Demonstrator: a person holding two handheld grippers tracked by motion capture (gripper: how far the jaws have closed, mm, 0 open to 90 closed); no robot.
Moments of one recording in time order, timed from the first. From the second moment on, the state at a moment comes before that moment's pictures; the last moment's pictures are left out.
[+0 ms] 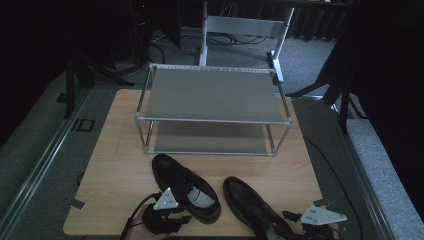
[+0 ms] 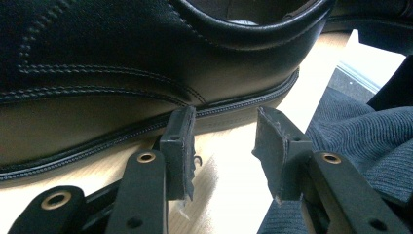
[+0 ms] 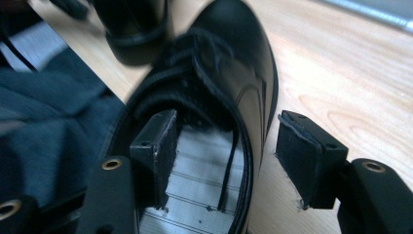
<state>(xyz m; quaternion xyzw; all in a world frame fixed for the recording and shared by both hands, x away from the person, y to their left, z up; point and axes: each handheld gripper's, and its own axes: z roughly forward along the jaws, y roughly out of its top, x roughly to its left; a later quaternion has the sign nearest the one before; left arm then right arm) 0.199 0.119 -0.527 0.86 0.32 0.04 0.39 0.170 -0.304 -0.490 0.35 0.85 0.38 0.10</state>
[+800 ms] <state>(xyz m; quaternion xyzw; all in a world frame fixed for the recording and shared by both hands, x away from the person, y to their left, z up) 0.200 0.125 -0.528 0.85 0.33 0.04 0.40 0.212 -0.276 -0.482 0.34 0.86 0.35 0.19</state>
